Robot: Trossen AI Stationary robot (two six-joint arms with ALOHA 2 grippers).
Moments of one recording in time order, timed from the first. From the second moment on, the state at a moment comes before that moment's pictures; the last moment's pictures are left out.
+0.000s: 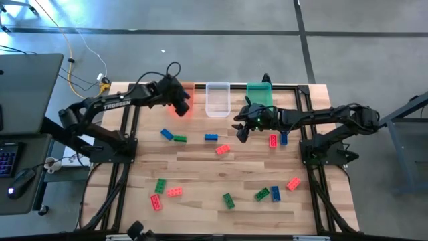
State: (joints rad) left arm 0.74 1.38 0.89 -0.44 -0.18 -0.03; right arm -0.17 1.37 0.81 -0.08 0.15 0.25
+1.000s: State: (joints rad) left arm 0.83 1.54 0.89 -0.35 -0.05 0.02; right arm -0.20 1.37 0.81 -0.08 0.21 0.22
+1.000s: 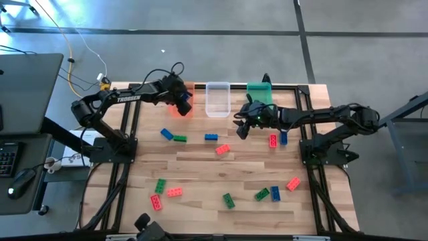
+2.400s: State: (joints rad) left arm 0.83 1.53 1.33 -0.56 -0.04 0.02; right arm -0.34 1.37 0.98 -0.18 -0.19 -0.34
